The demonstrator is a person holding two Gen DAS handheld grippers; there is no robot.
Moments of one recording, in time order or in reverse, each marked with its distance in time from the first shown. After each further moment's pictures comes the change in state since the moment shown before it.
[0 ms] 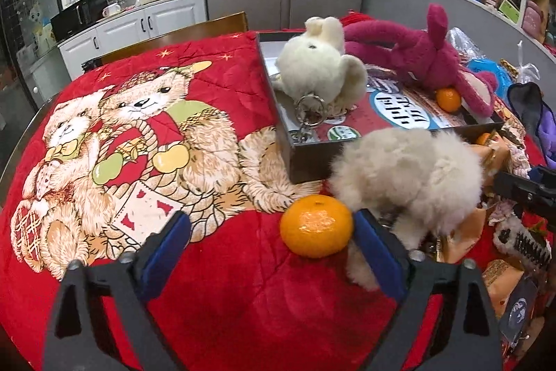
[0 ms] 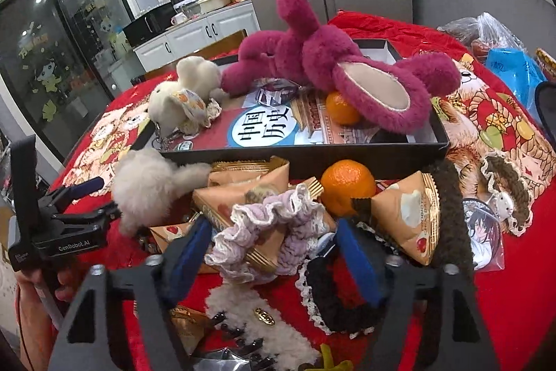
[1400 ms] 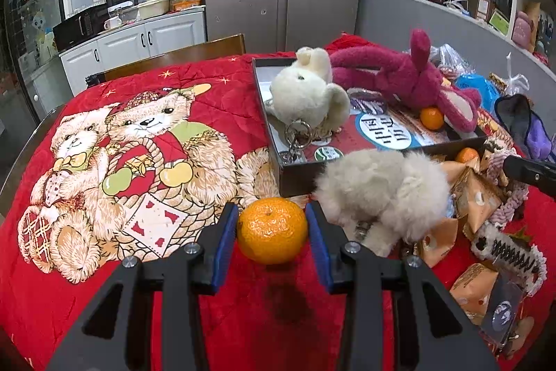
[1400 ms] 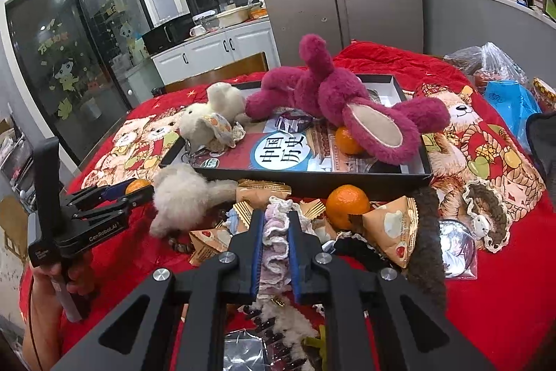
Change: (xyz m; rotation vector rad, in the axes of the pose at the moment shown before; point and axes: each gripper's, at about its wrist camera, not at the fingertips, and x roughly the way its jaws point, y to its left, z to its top) left arm -0.028 -0.002 0.002 -0.010 -0.082 -0.014; right arm -0.041 0.005 0.005 -0.047 -0.079 0.050
